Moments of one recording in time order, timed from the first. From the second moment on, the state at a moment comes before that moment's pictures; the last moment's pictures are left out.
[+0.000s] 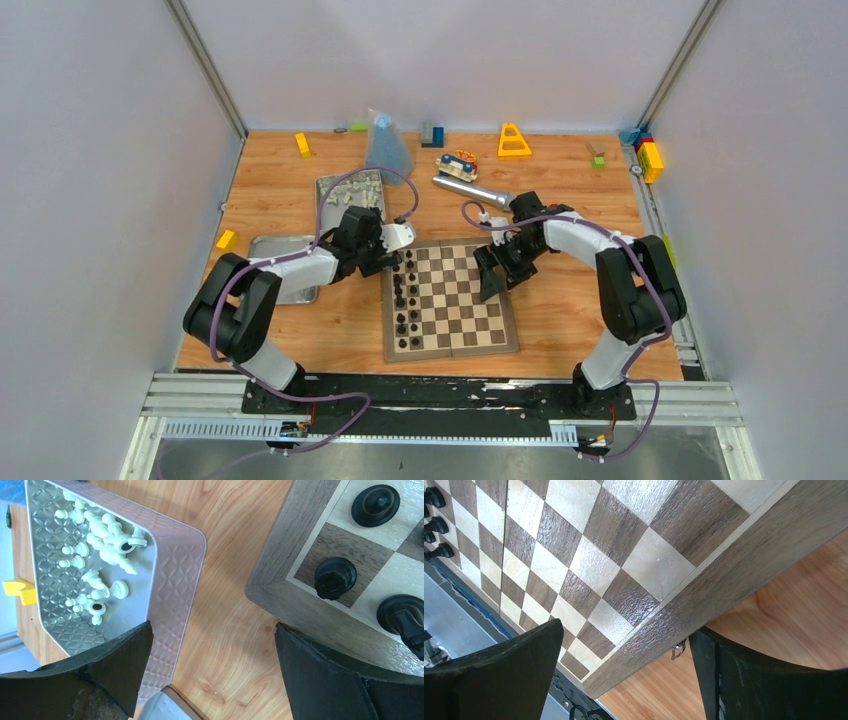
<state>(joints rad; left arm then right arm) -0.48 1.57 0.74 0.06 -0.06 0.79 0.35 1.72 1.04 -0.74 -0.54 -0.20</state>
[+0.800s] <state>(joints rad) -0.39 1.57 0.74 0.06 -0.07 0.77 0.37 1.72 1.04 -0.72 -0.55 -0.19</state>
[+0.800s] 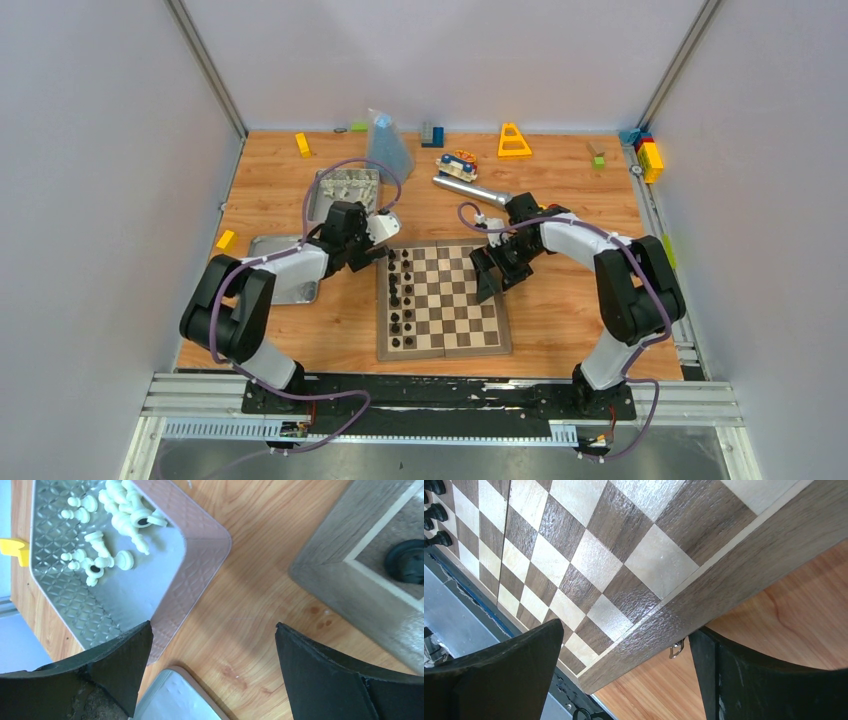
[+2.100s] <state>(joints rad) -0.13 1.71 1.31 -0.49 -0.02 0.45 0.21 1.53 1.03 -0.65 -0.54 -0.24</state>
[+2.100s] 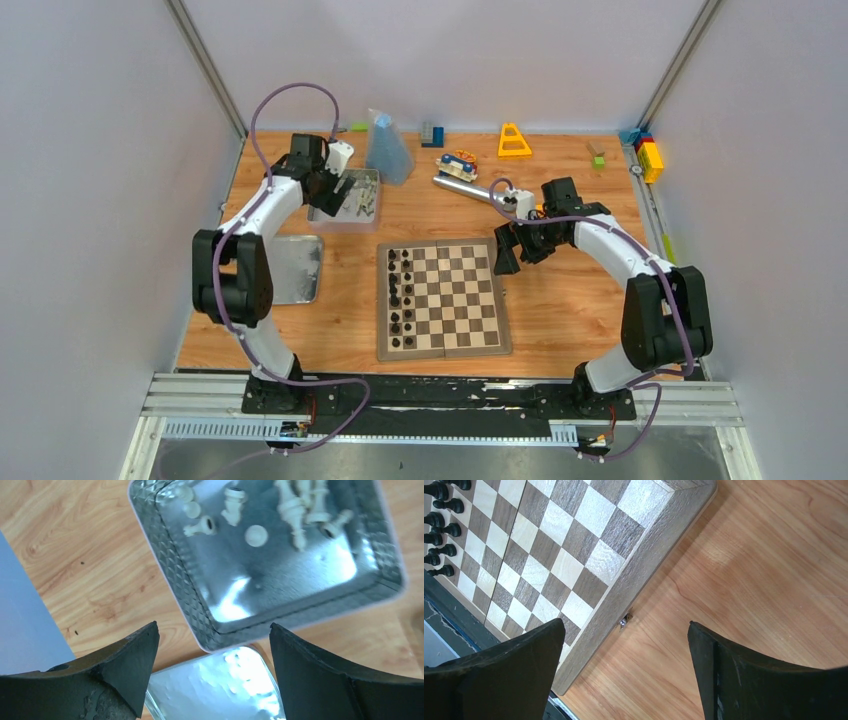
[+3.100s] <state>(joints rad) -0.01 2.14 1.66 -0.62 -0.04 0.30 0.21 1.53 1.01 -0.65 -0.54 -0.24</state>
